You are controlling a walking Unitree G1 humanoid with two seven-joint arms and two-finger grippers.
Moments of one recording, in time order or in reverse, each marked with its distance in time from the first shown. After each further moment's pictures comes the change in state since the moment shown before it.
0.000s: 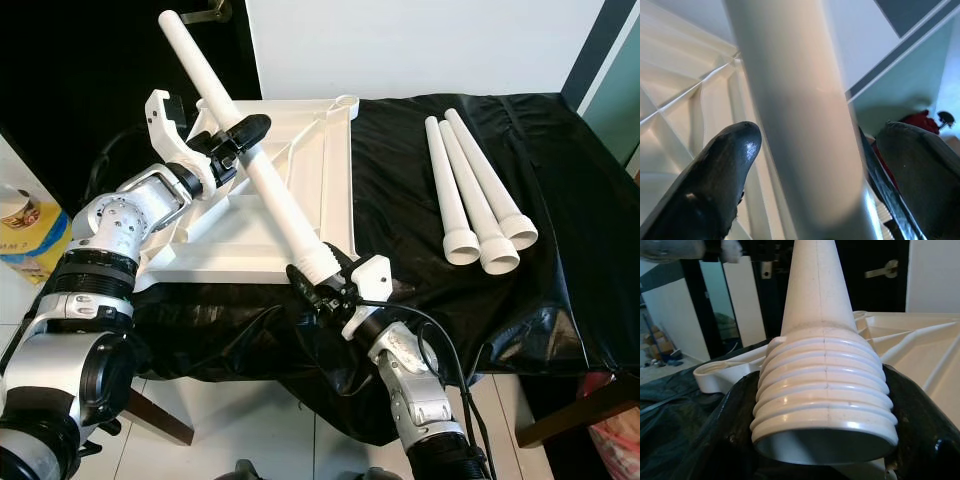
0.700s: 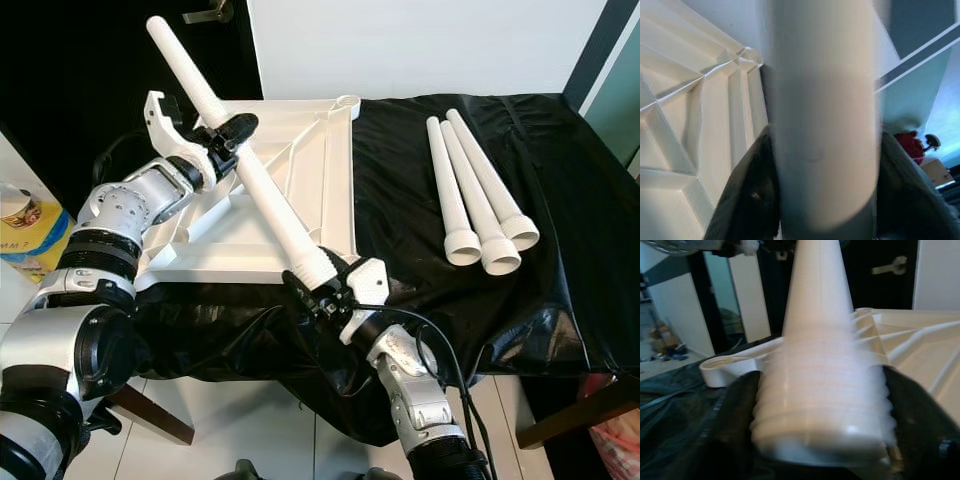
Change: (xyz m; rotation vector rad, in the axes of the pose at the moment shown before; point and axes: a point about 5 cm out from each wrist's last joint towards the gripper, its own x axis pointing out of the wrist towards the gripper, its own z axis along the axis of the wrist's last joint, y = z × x) left arm 0.005 0.009 0.005 -0.129 -0.033 0.036; right arm -0.002 0.000 0.001 -0.017 0.016 0.006
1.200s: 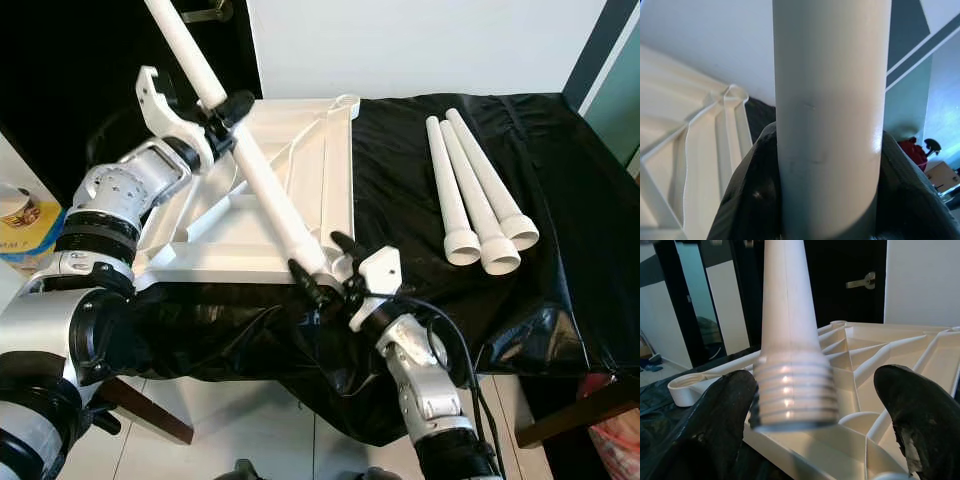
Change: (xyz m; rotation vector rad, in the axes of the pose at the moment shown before) left arm 0.008 -0.032 0.026 0.127 -0.091 -0.078; right arm 0.005 -0.015 0.014 -0.022 -0.031 -0.074
